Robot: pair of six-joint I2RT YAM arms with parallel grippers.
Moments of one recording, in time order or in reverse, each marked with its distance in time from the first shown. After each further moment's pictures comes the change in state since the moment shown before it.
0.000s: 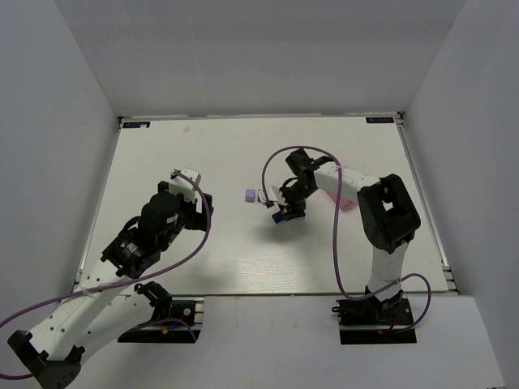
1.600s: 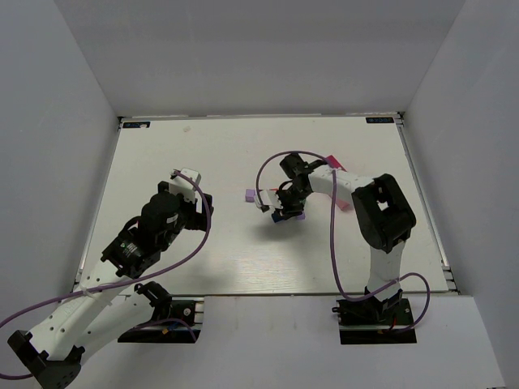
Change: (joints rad) left arm 0.000 0.000 0.000 0.000 0.001 0.000; right arm 0.040 0.028 -0.009 0.050 0.117 0.037
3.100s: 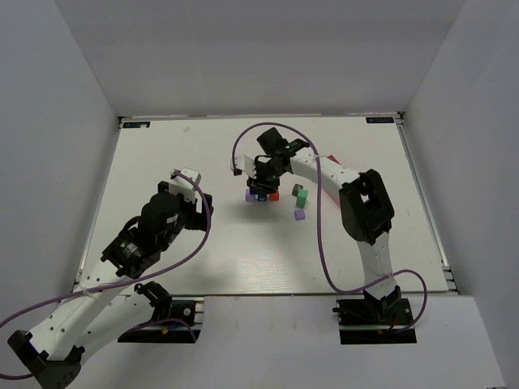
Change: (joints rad) left arm 0.000 0.000 0.000 0.000 -0.001 0.000; right arm 0.072 0.158 0.420 -0.039 0.076 0.446
